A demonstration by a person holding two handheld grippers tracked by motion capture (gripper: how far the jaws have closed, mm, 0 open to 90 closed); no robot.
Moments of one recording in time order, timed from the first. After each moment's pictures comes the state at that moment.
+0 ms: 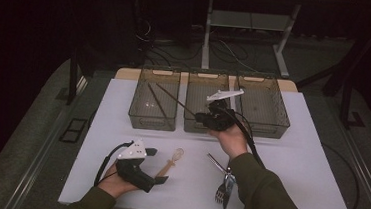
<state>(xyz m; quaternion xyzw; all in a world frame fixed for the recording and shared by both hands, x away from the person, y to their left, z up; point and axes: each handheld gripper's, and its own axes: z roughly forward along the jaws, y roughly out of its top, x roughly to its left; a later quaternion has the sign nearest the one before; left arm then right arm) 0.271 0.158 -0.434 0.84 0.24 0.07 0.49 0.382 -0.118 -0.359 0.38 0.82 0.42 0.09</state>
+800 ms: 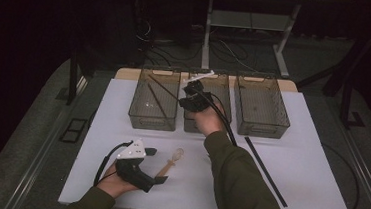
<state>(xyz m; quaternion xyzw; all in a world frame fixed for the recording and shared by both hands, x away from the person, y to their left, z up) 0.271 0.159 -0.432 0.84 0.23 0.07 0.49 0.438 -0.055 -0.354 0.40 0.82 0.38 0.12</state>
